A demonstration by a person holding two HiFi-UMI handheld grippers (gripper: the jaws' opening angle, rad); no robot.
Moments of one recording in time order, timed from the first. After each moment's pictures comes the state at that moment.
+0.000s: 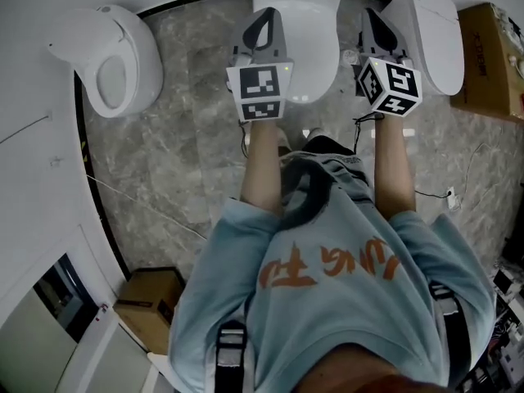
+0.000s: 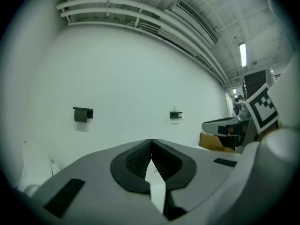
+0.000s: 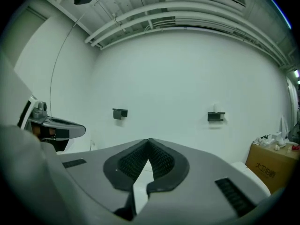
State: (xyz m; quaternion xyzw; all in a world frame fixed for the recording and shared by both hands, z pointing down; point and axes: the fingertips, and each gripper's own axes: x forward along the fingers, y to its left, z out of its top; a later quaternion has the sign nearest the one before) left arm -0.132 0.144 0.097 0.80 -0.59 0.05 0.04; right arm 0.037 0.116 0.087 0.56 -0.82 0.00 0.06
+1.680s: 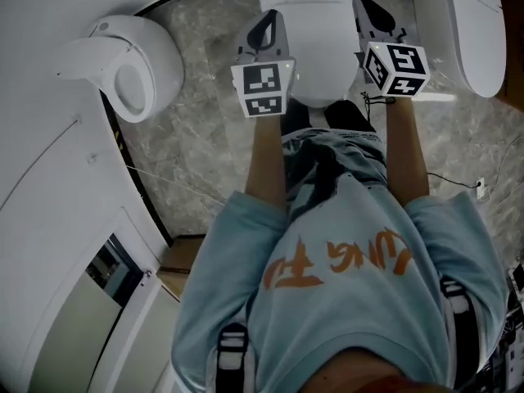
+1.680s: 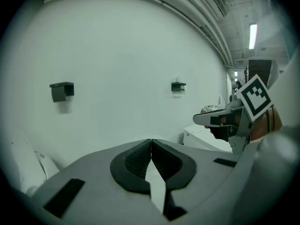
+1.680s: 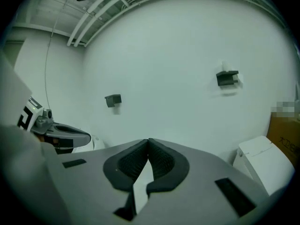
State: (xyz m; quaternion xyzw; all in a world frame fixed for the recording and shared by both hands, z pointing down) left arm -0.068 -0.029 0.209 0.79 -0.57 0.18 0.11; right arm 0.081 -0.072 0.204 0.50 -0.85 0.14 0.09
